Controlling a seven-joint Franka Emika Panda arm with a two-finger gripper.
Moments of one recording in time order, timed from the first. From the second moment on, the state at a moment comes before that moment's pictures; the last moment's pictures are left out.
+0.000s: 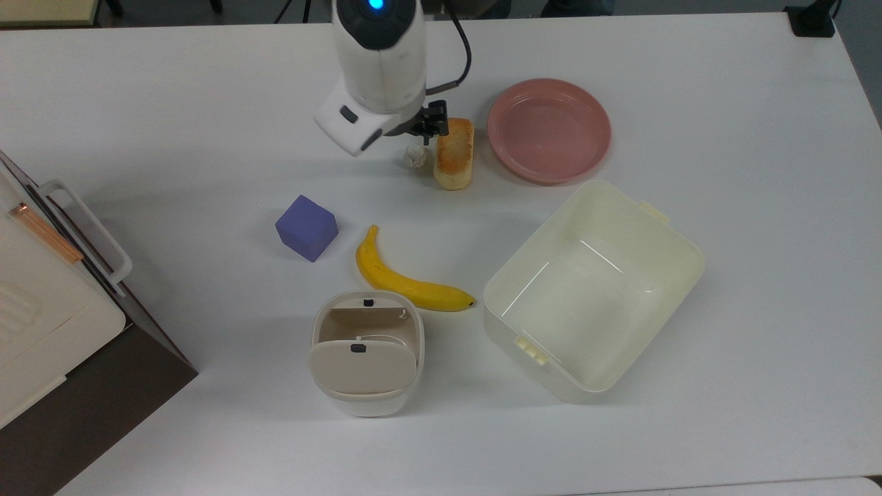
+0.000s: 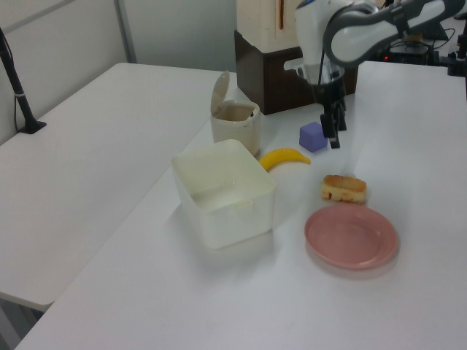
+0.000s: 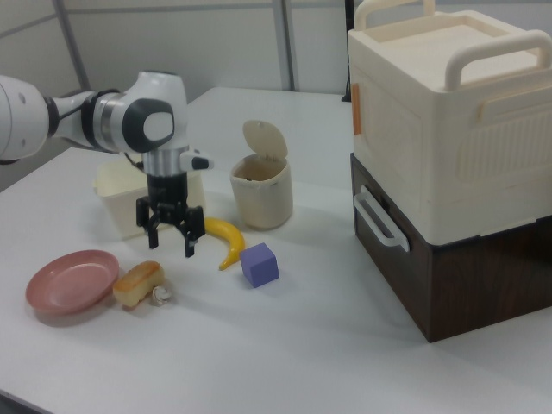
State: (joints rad) arm 0.09 0.26 -0.02 -1.76 -0.01 1.76 0.01
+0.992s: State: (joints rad) arm 0.12 0.33 -0.02 -1.84 -0.01 1.76 0.01
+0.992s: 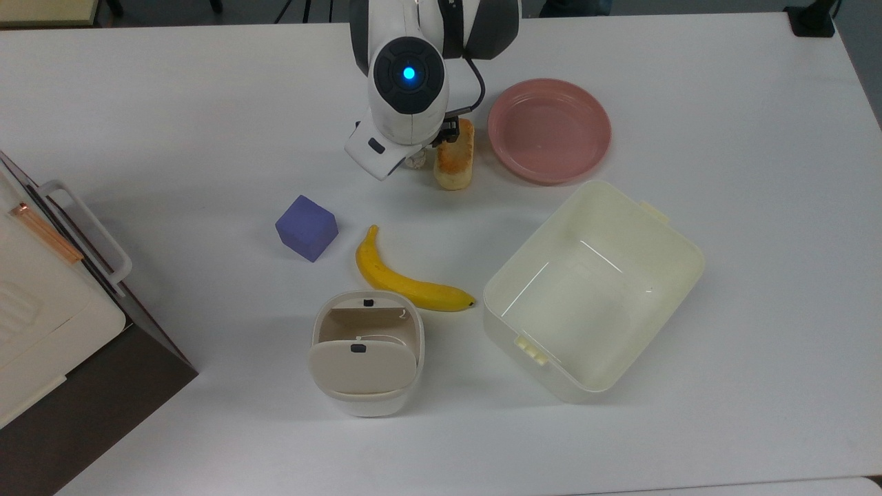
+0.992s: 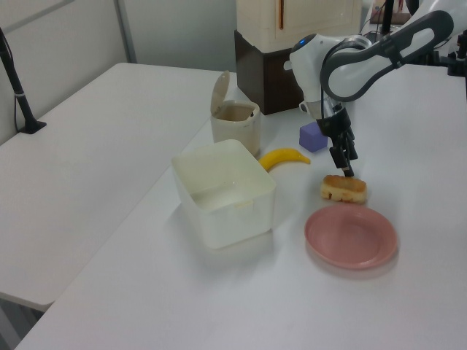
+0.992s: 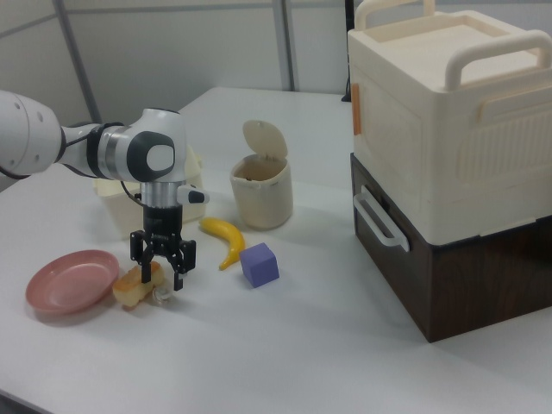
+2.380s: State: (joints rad) arm 0.13 0.34 -0.02 -1.63 -0.02 1.81 -0.01
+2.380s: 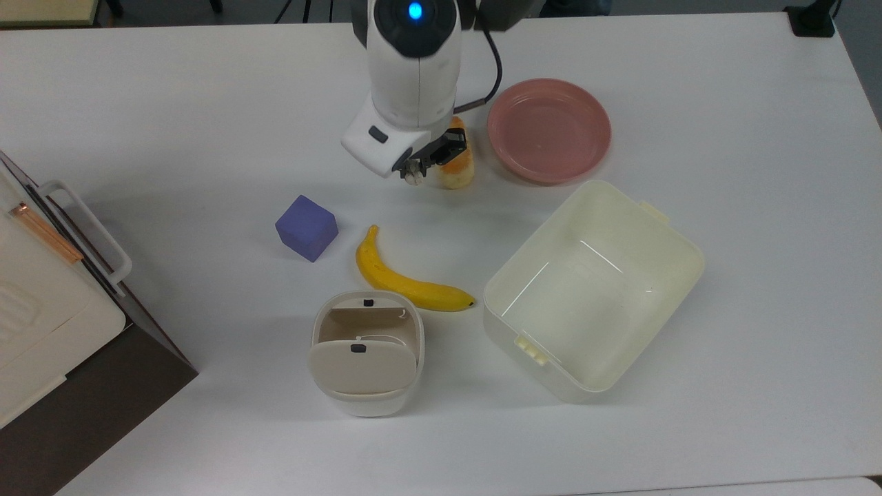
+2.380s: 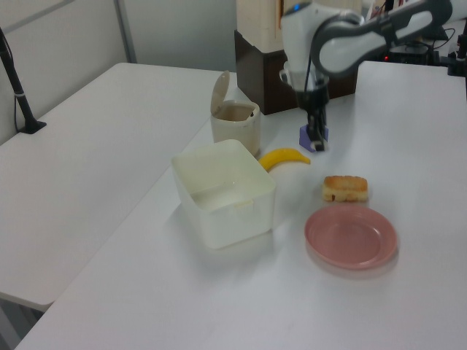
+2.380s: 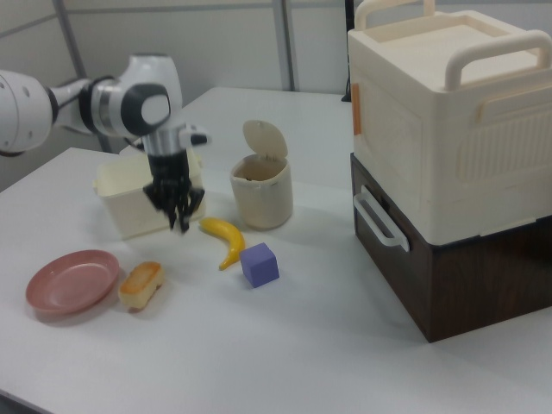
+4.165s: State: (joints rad) arm 0.12 0.29 -0.11 -1.50 -0.06 1.93 0.18
